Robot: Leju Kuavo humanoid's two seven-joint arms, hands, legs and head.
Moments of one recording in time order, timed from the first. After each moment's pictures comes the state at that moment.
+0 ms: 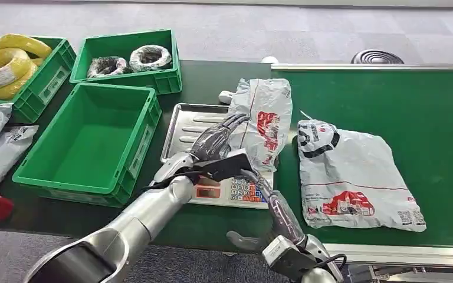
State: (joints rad) left arm -0.84 -0.30 -0.53 -0.54 -0.60 0.26 -0.41; right arm 0.08 0.09 0.27 -1.61 0.67 0.16 -0.56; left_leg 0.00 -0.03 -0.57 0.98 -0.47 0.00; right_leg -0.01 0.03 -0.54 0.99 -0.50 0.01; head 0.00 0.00
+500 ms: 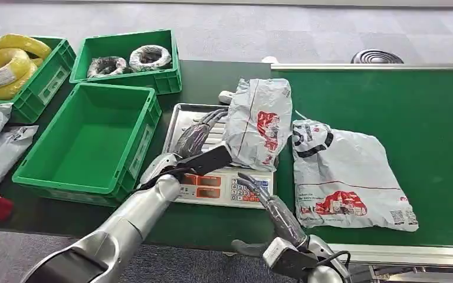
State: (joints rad) left arm -0.80 -0.27 -0.39 -0.58 -0.65 0.26 -0.42; right arm 0.07 0.08 0.23 -1.58 0.74 0.28 -0.58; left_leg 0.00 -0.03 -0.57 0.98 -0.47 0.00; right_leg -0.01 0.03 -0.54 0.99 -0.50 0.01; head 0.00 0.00
